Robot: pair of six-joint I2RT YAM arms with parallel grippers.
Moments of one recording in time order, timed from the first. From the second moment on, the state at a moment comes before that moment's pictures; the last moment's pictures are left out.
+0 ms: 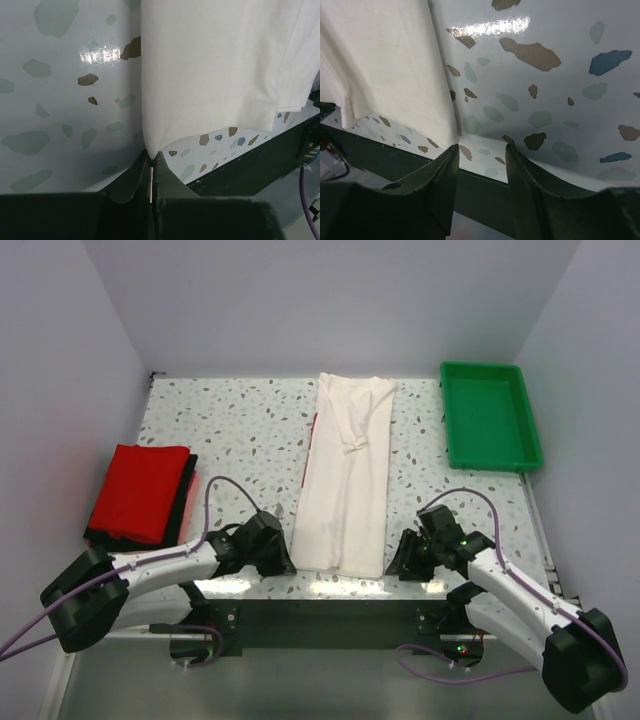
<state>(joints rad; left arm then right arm) -0.88 1.14 0.38 -0.21 0.11 -1.00 0.46 0.86 0.35 -0.64 -0.28 0.80</state>
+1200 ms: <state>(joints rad) -0.83 1.09 0.43 -0.38 -0.03 -0.98 0.62 0.99 0.31 -0.38 -0.34 1.00</state>
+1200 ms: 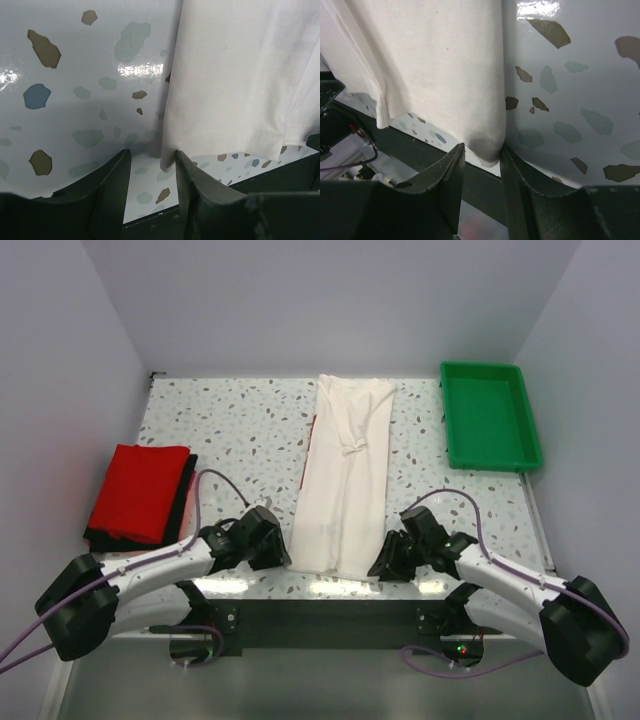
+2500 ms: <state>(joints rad) -1.04 1.07 0.53 -0.34 -0.02 -1.11 0.63 0.82 0.60 -0.77 -0.26 0.79</state>
